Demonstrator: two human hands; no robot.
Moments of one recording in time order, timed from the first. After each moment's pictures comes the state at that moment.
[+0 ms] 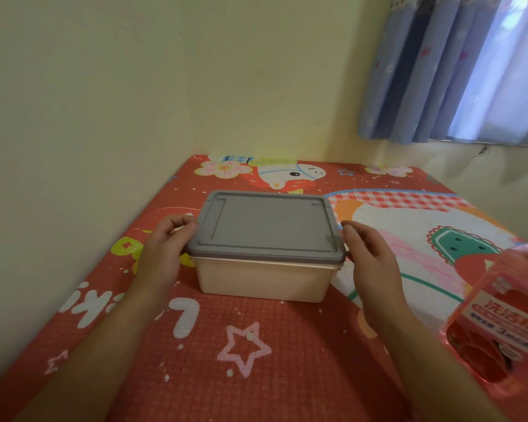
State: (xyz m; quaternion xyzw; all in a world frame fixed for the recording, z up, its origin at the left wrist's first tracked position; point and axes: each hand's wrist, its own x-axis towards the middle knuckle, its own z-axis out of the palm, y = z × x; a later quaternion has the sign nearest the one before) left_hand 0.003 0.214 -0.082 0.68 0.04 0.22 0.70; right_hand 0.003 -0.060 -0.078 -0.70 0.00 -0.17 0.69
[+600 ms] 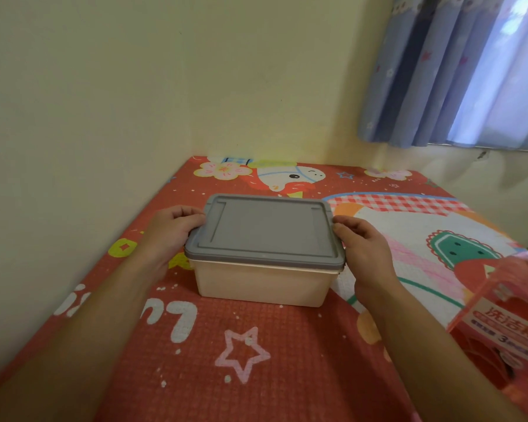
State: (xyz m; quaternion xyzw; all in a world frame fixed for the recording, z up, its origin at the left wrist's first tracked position) left_hand 0.039 0.220 -0.057 0.74 0.10 0.13 0.65; right_hand 0.034 -0.055 -0.059 -0.69 0.09 -0.12 0.71
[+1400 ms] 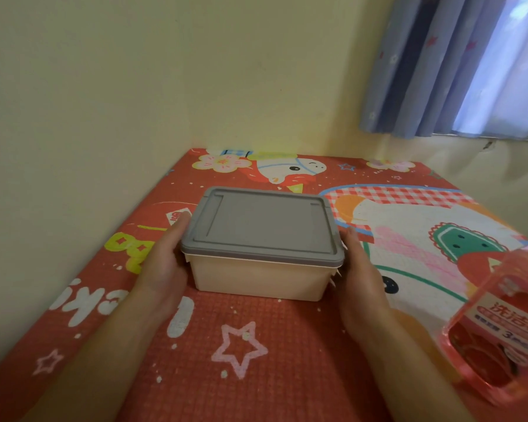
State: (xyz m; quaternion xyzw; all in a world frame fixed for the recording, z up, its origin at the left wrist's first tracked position) left_hand -0.001 0.192 -0.082 0.55 0.10 0.07 0.83; right_hand 0.010 -0.046 -0.097 -0.60 0.06 -0.03 0.79
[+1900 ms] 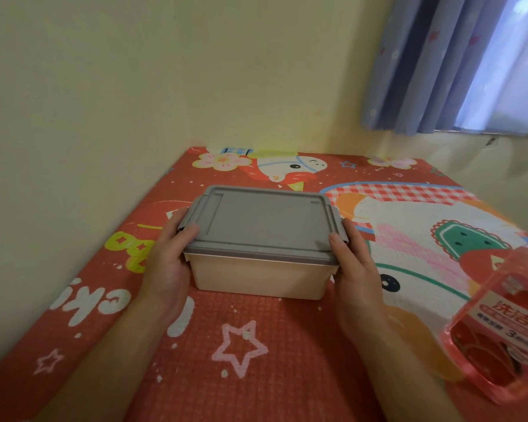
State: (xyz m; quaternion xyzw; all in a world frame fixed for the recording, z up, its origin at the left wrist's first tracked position) left_hand -0.004 0.186 -0.084 0.55 0.06 0.17 0.82; right_hand 0.005 -0.042 -0.102 -0.58 0.02 -0.09 0.81
